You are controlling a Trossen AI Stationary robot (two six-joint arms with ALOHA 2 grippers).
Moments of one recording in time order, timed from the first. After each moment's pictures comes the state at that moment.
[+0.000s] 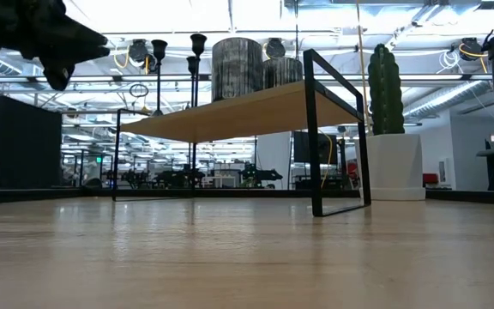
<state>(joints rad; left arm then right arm) -0.36 0.36 0.27 -0.01 -0.52 -0.39 0.76 1.12 1.06 -1.54 -0.03 1.04</state>
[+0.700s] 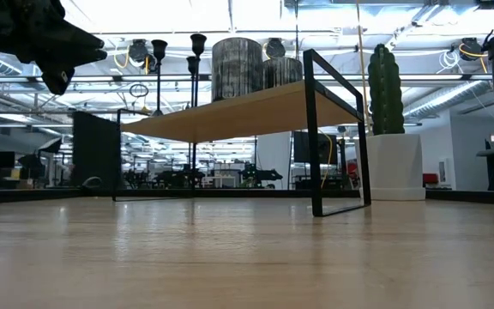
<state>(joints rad) -0.36 0.33 0.25 -0.03 -0.47 -0.40 0.68 1.08 0.82 -1.34 -0.11 1.18</state>
